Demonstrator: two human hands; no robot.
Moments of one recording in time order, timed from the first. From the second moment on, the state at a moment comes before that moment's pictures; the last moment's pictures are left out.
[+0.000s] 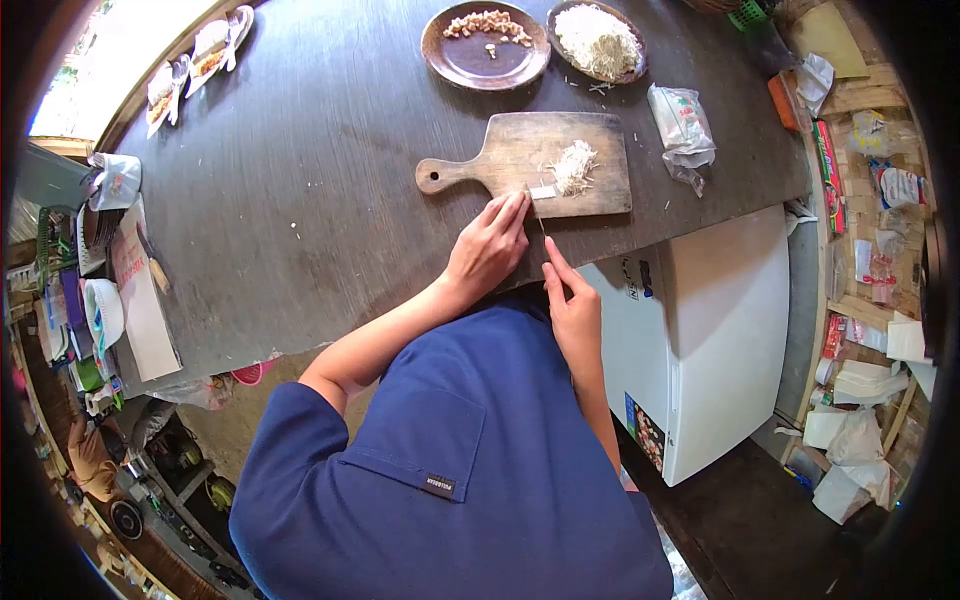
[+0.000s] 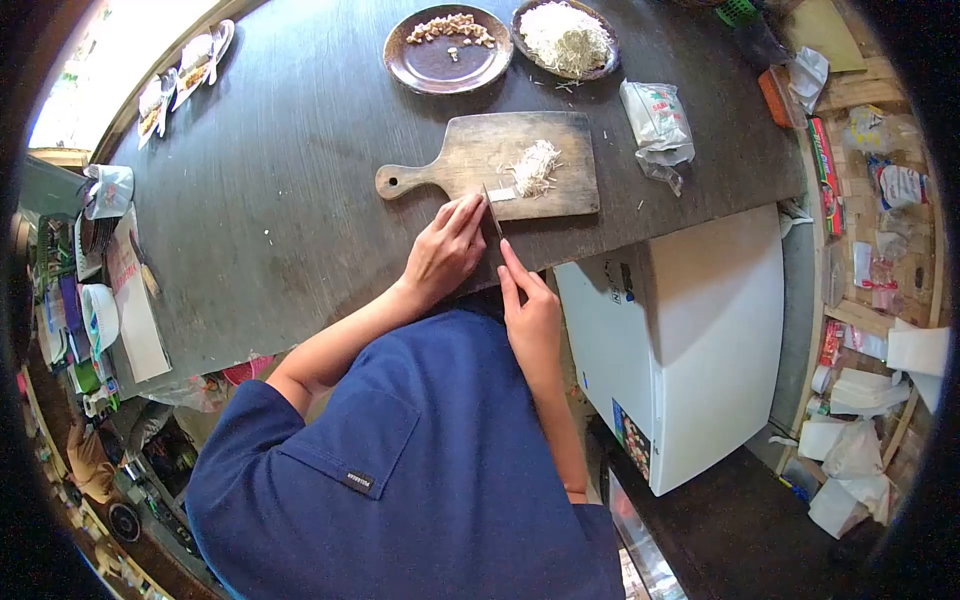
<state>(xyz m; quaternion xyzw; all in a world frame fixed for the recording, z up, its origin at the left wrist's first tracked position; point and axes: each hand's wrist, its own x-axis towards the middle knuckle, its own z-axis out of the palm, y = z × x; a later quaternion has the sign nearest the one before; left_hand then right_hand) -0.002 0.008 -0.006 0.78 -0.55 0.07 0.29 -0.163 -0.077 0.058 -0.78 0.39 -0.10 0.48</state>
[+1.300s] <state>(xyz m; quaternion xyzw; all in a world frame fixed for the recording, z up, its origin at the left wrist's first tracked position) -0.003 0.008 -0.008 0.77 -0.55 0.04 0.32 -0.169 -0.069 0.054 -0.76 0.41 -0.10 0.50</state>
